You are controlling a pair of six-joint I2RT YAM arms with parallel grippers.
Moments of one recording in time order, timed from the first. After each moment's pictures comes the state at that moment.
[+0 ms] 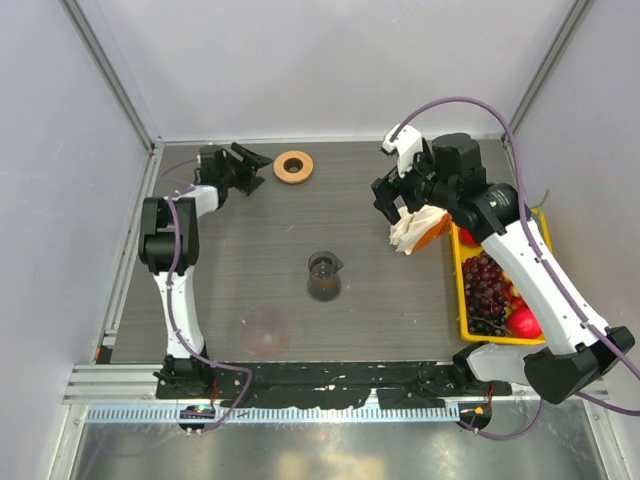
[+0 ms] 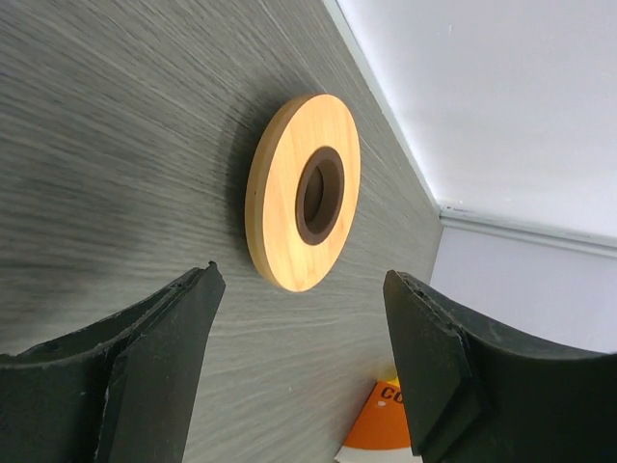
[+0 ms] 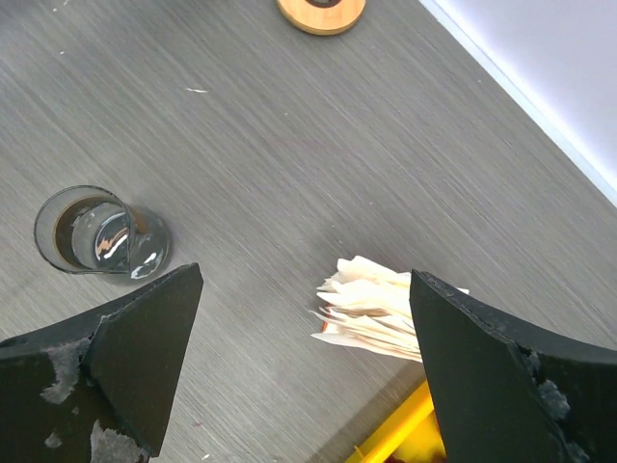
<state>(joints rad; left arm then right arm) -0.03 2.19 1.45 0.28 0.40 -1.09 0.46 1.26 1.47 -0.72 -0.19 -0.31</state>
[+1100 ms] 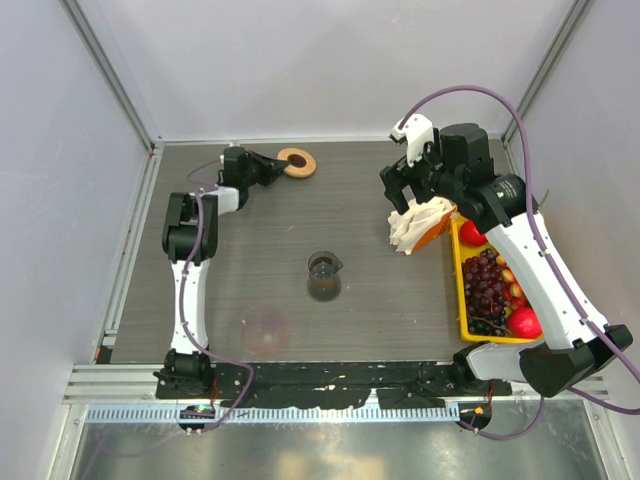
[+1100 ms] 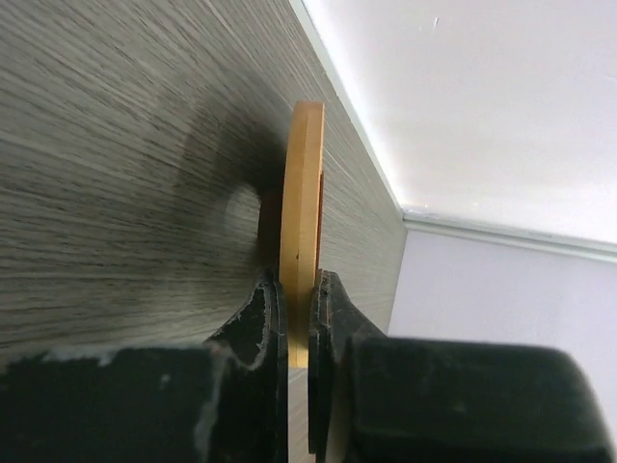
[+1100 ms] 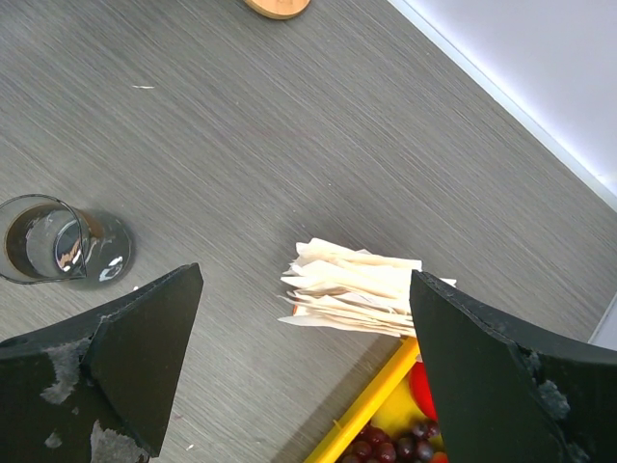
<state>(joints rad) -0.12 2.43 1.65 0.43 0.37 -1.26 0.41 1.30 1.57 -0.79 -0.11 -0.31</state>
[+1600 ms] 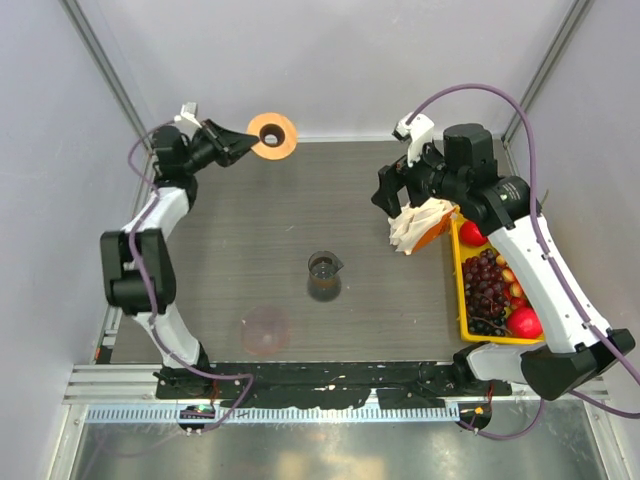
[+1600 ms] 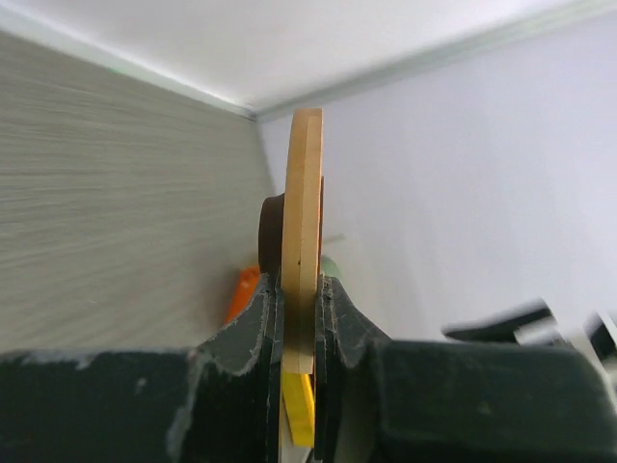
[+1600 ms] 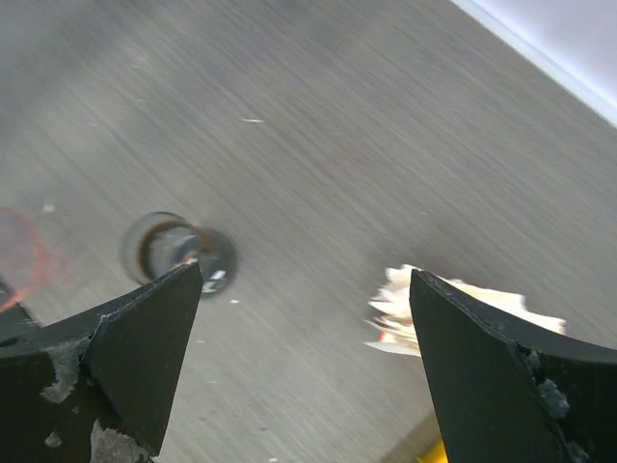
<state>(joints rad) 0.03 1.87 1.34 0.48 0.80 -1.18 0.41 1.29 1.56 -0.78 -0.28 -0.19</state>
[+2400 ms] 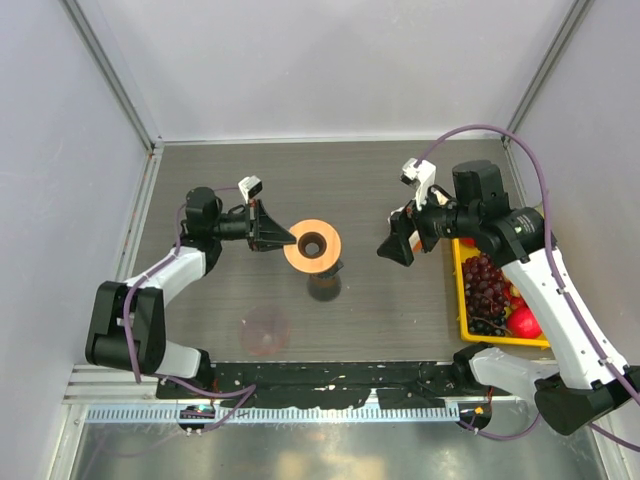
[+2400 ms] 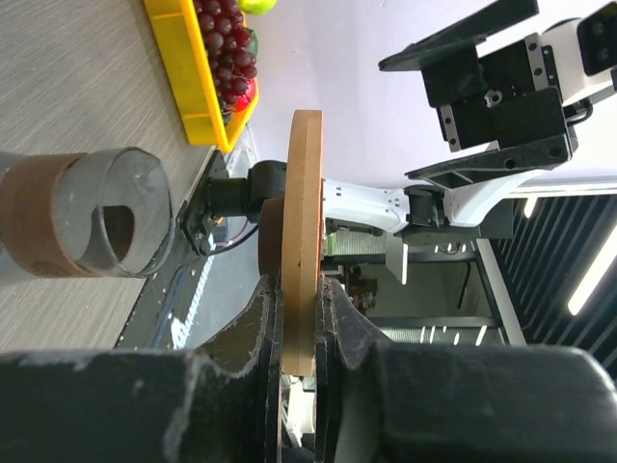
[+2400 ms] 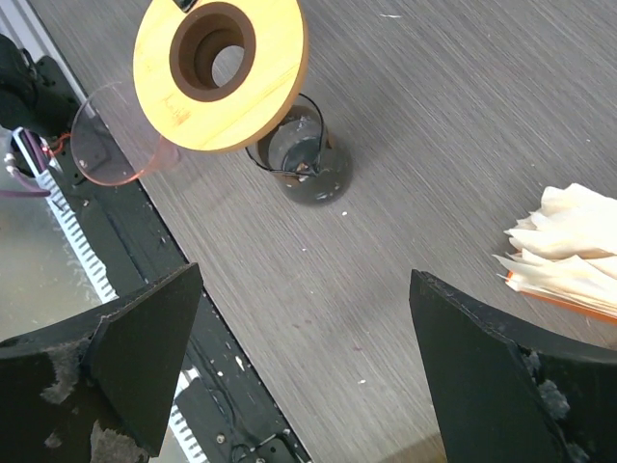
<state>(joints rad) -0.17 1.42 0.72 0.54 1.30 -1.26 0.39 1.10 1.36 -0.93 -0.57 -0.16</state>
